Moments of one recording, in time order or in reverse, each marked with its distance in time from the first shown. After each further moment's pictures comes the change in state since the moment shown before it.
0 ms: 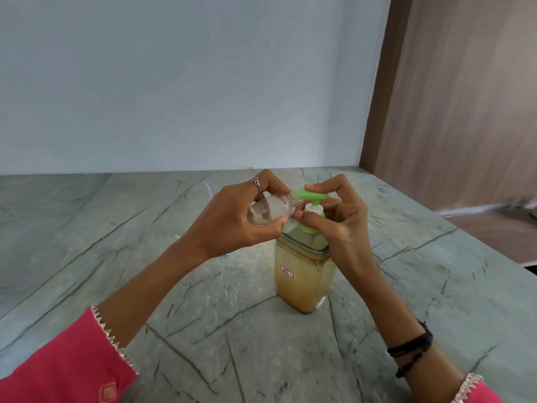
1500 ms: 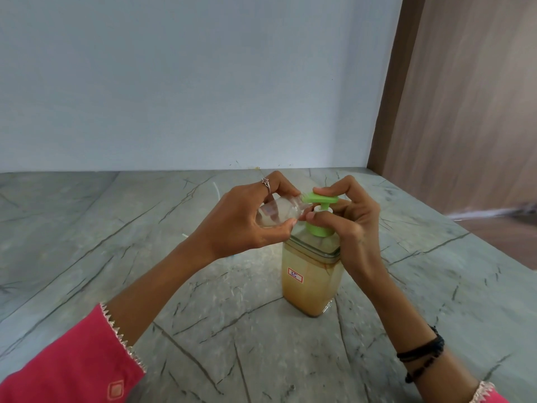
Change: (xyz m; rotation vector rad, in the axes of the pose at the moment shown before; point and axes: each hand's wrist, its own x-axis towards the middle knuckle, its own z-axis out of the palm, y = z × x) left_hand -0.001 0.000 0.000 -0.006 -0.021 -0.027; right_hand 0.002 -0.001 0.000 0.053 0.010 0.027
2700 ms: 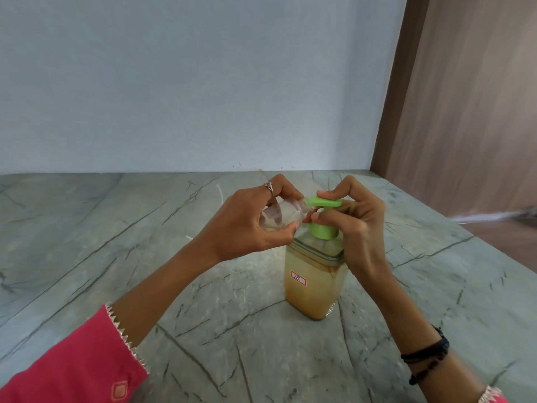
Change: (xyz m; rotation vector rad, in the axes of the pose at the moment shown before) left_hand -0.001 0.001 0.000 -0.016 -0.009 0.013; right_hand 0.004 -0.002 0.002 -0.005 0.021 0.003
